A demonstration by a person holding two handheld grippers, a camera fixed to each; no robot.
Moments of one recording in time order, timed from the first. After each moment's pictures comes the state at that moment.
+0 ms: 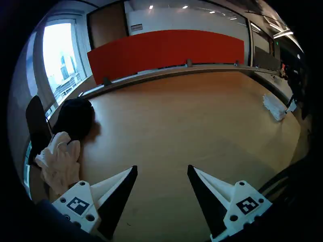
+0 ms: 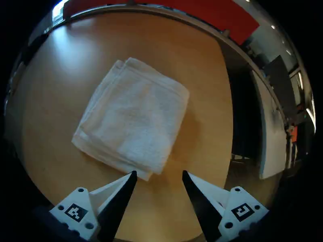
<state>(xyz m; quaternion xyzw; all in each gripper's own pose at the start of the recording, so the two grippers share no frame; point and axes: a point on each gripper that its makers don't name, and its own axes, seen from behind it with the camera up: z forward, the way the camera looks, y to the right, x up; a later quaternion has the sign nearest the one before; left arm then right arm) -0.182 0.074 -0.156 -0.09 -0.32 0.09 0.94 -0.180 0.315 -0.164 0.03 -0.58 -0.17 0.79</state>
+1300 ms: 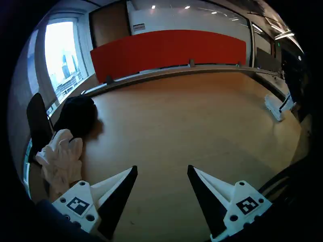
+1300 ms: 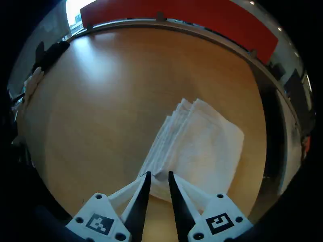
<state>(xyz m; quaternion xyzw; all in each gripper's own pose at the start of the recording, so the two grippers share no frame) -0.183 0.059 -0.160 -0.08 -0.32 0.08 0.94 -0.187 0.191 -0.131 0.14 -0.55 -0.12 0.82</state>
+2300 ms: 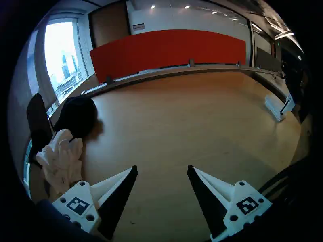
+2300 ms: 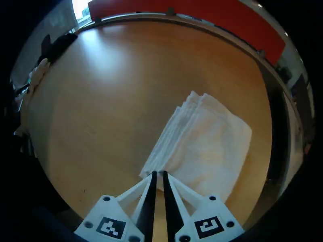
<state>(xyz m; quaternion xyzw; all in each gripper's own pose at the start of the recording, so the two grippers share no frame) -0.184 0.060 -0.161 -0.08 -0.33 0.08 0.94 -0.195 0.189 -0.148 0.17 -0.57 -0.13 0.80</state>
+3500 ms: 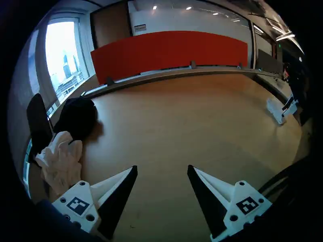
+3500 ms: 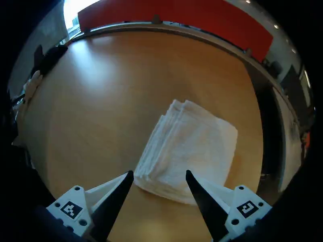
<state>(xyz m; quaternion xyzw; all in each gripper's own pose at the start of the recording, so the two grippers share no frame) -0.180 0.063 -0.149 -0.07 -0.32 0.08 0.94 -0.178 0.201 -0.134 0.12 -0.53 -0.11 0.83</state>
